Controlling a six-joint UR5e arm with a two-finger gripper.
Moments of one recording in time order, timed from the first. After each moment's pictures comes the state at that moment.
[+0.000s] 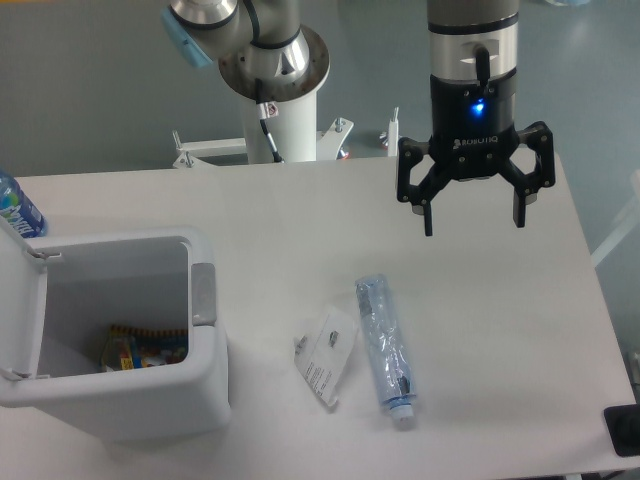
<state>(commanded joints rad) 2.60 -1.73 -1.37 -1.08 1.39 0.60</state>
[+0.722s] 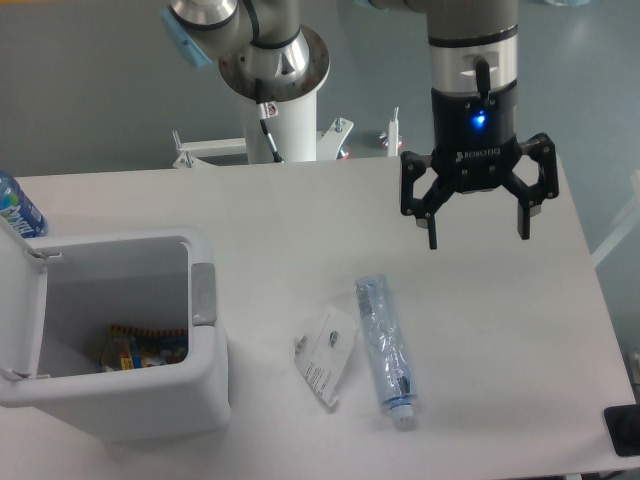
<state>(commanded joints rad) 2.60 -1.76 -1.44 -0.94 1.39 0.56</state>
